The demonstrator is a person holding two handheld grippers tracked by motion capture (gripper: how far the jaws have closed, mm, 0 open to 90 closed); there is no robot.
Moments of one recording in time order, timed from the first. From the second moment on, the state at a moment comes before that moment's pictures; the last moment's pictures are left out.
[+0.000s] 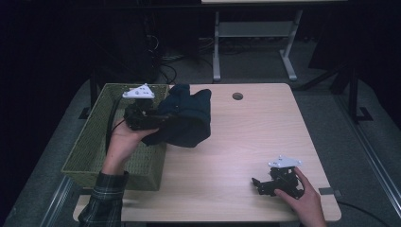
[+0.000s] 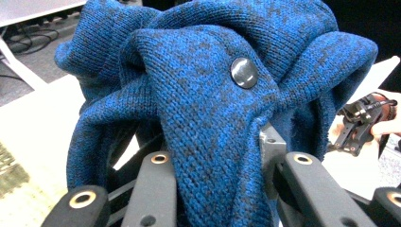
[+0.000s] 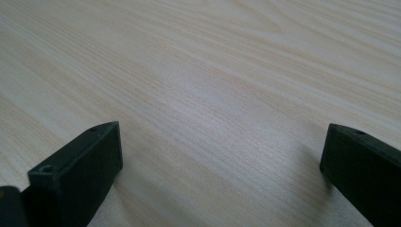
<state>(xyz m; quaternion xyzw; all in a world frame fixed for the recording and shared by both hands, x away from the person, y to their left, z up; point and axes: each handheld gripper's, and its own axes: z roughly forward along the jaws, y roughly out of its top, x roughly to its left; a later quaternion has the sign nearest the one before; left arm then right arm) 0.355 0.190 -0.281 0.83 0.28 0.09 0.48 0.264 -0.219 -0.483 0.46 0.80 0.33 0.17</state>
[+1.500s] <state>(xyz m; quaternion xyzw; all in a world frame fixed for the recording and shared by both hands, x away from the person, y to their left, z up) 0.396 0.051 -0.385 0.85 0.30 0.08 0.42 0.264 -0.219 -0.483 0.46 0.80 0.33 0.17</state>
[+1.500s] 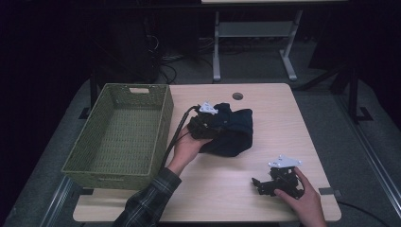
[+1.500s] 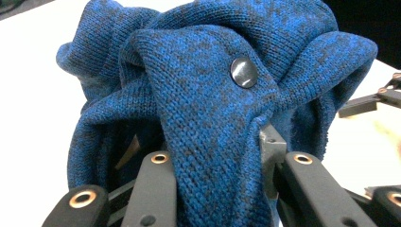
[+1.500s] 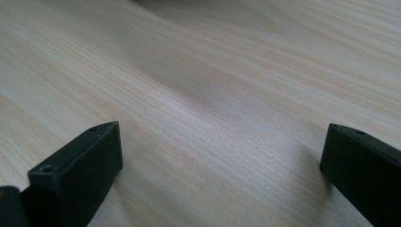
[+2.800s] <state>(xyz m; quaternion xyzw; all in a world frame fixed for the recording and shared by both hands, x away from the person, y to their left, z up) 0.399 0.025 -0.415 0.87 0.29 0.07 0.38 0.264 -0.219 -0.483 0.46 0.80 0.33 0.17</state>
